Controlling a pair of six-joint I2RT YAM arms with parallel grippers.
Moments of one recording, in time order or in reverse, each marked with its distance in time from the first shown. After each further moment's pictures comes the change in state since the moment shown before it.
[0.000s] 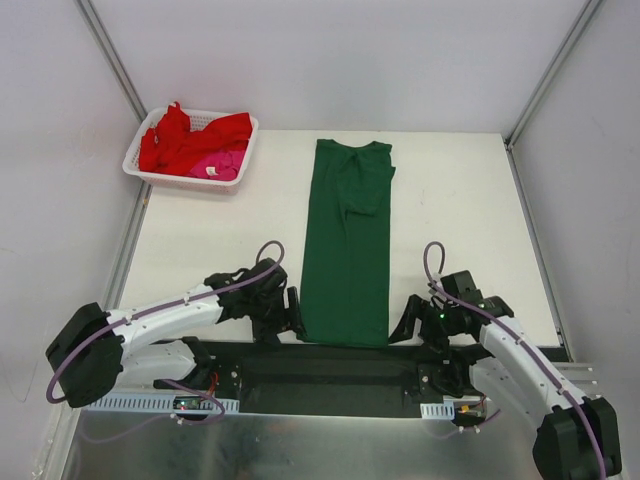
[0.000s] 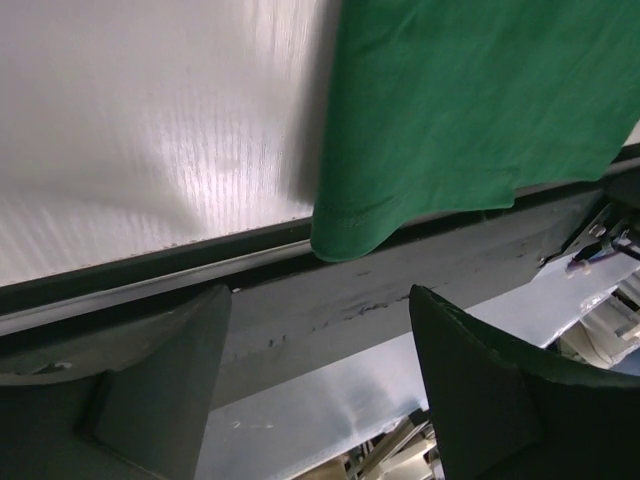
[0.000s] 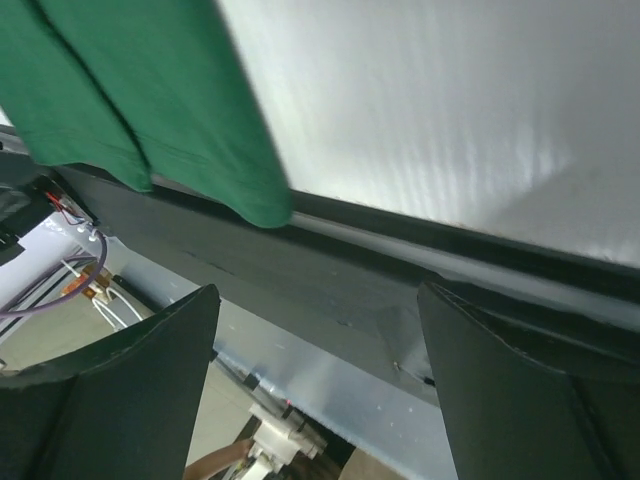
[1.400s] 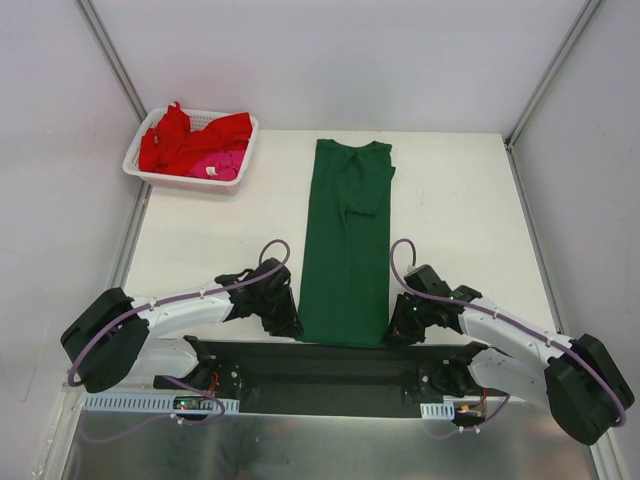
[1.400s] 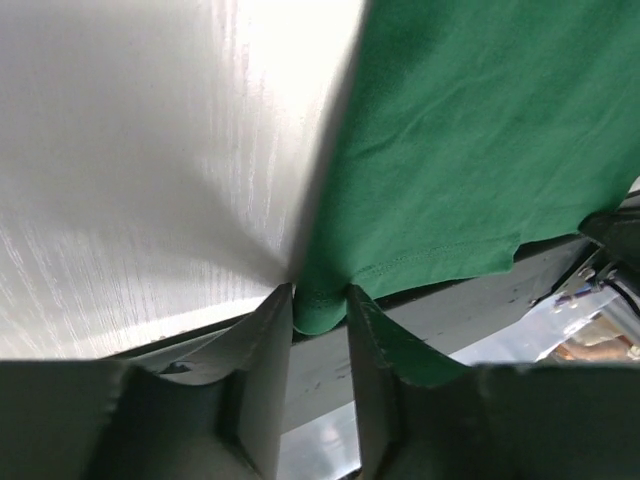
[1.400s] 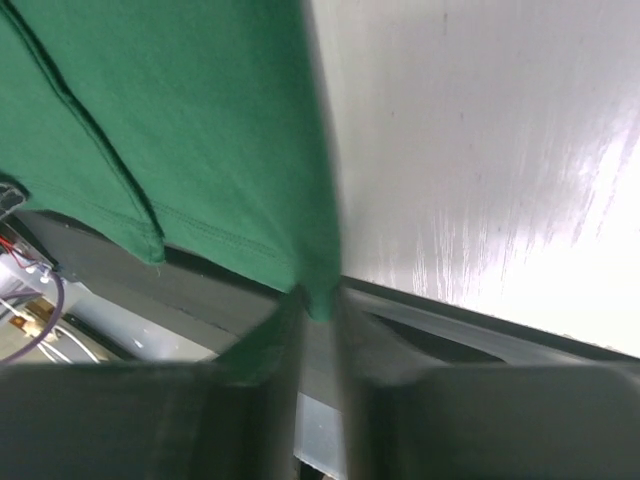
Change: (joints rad) left arm -0.002 0.121 -0.081 0.228 -0.002 -0.036; right arm 0.354 0.233 0.048 0.322 0.198 0.260
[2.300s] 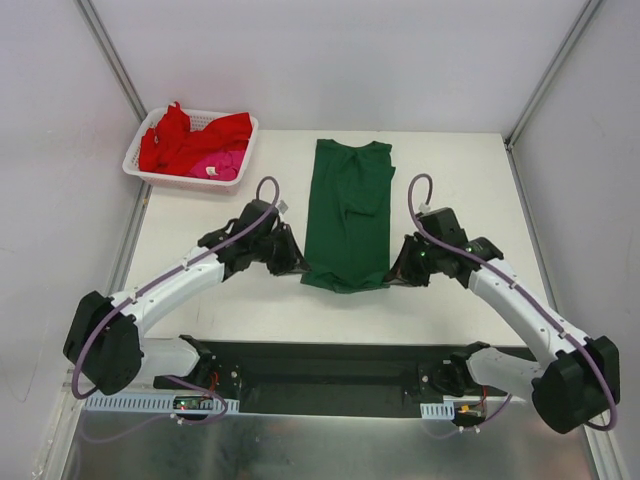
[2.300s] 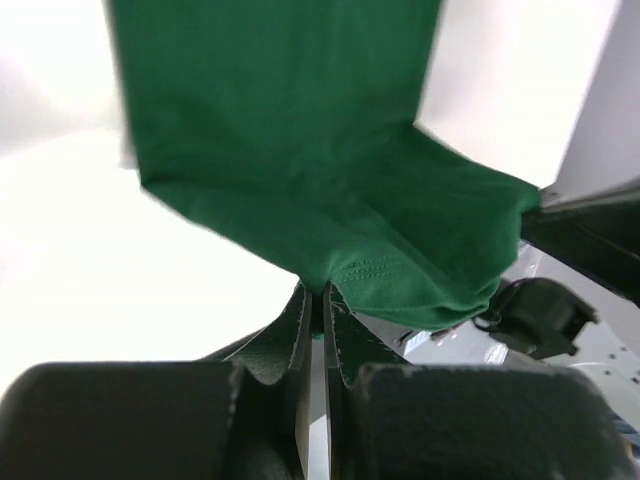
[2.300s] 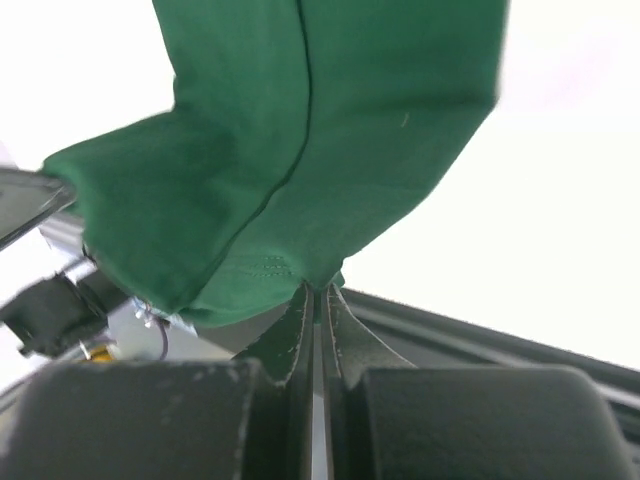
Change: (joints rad) left arm 0.209 0.004 0.319 -0.047 0.050 0.188; right arm -0.164 0.079 0.440 -0.174 0.045 -0.151
